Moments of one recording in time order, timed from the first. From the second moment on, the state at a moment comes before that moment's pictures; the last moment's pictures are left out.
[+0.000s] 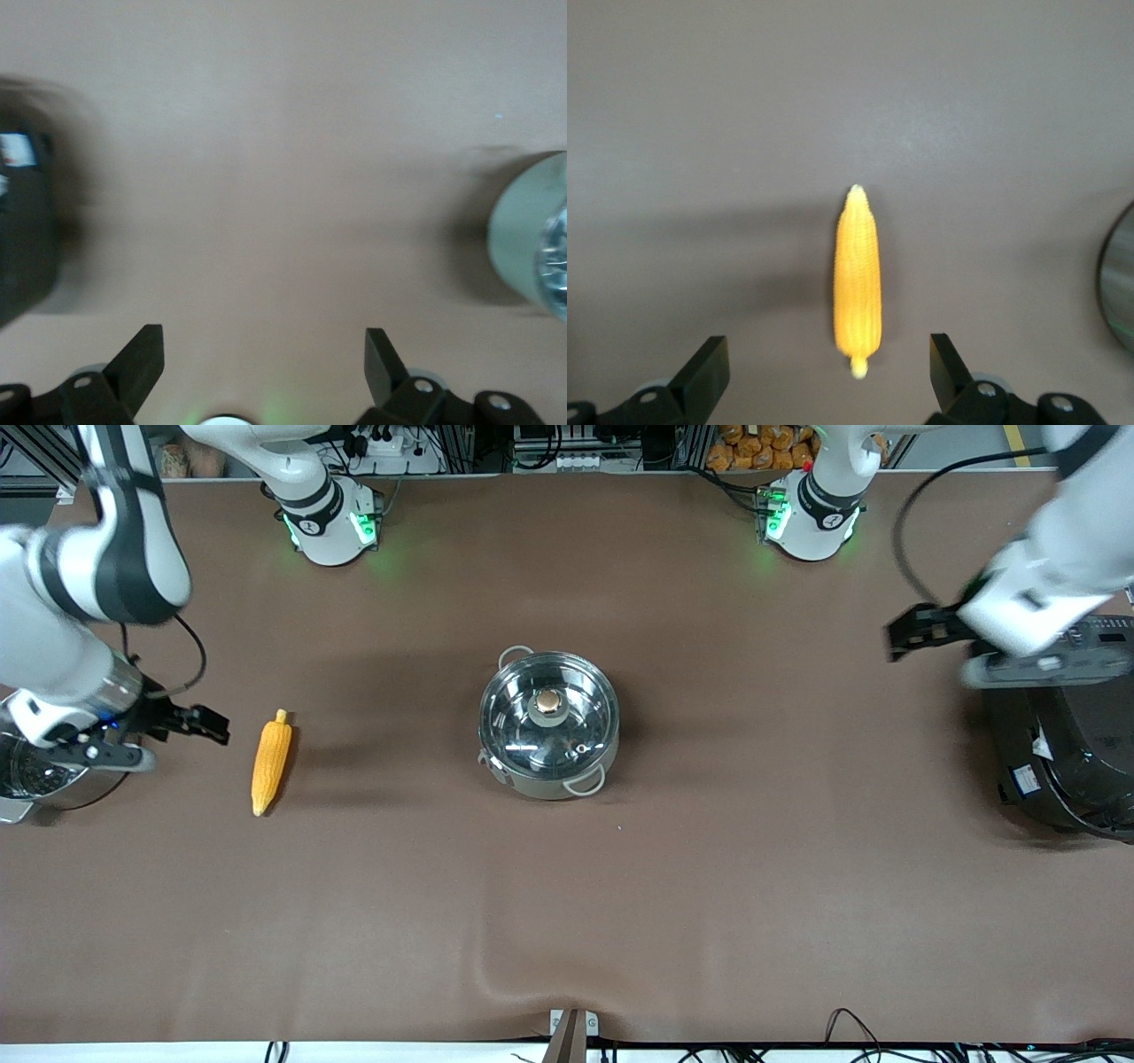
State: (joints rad) left arm -0.09 0.08 -0.20 -1.54 0.01 1.52 -0.32; right arm 0.08 0.11 -0.15 -2.06 -0.01 2.17 0.01
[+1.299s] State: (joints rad) left arm -0.67 0.61 -0.20 -1.32 0.00 1.94 -1.31; right arm 0.07 0.39 -0.14 -2.17 -0.02 2.52 -0.07
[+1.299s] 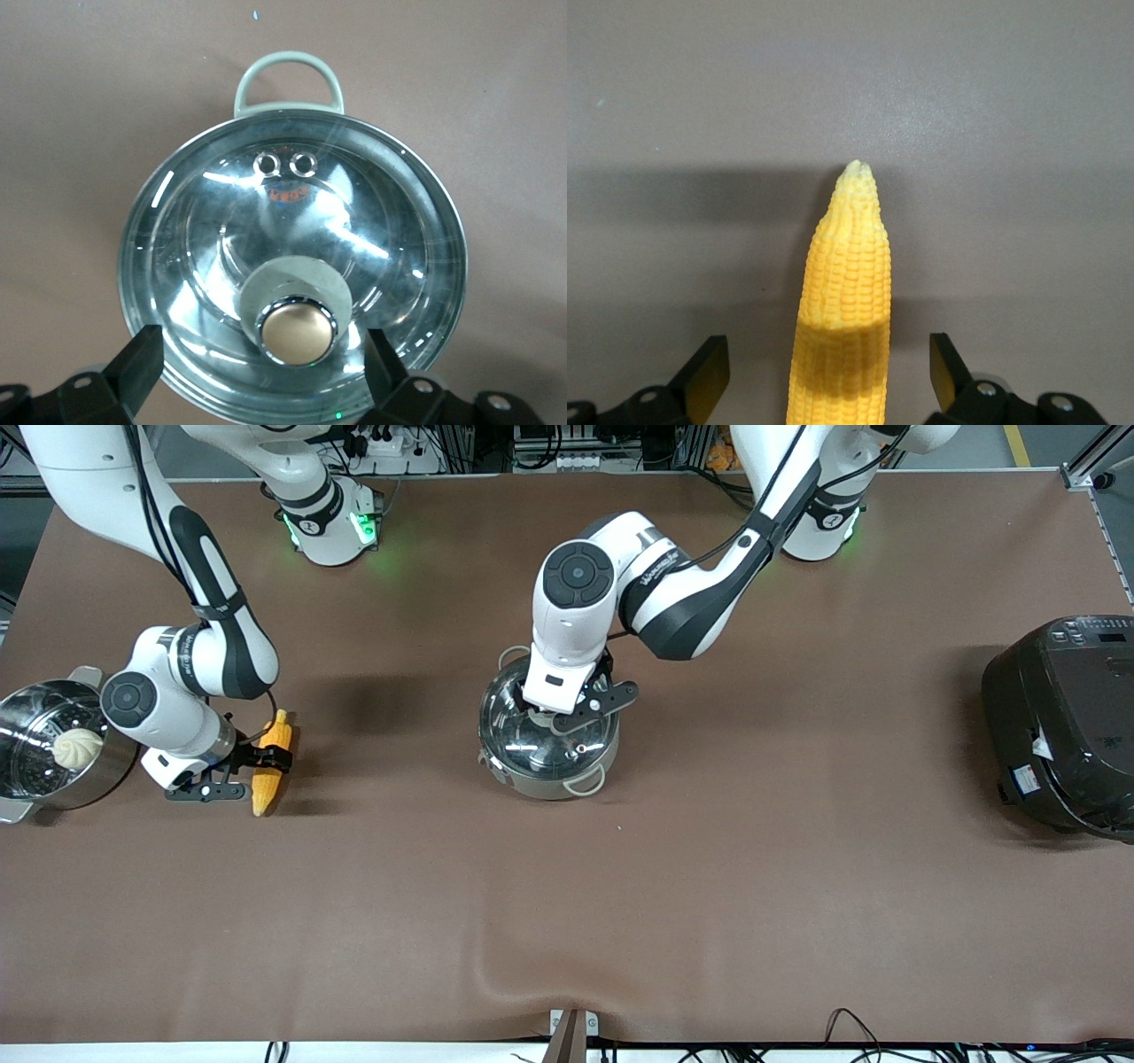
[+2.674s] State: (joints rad) left arm -0.73 0.67 -0.16 -1.31 0.00 2.01 -1.32; right arm 0.05 0.43 -0.13 -2.17 -0.02 2.50 -0.07
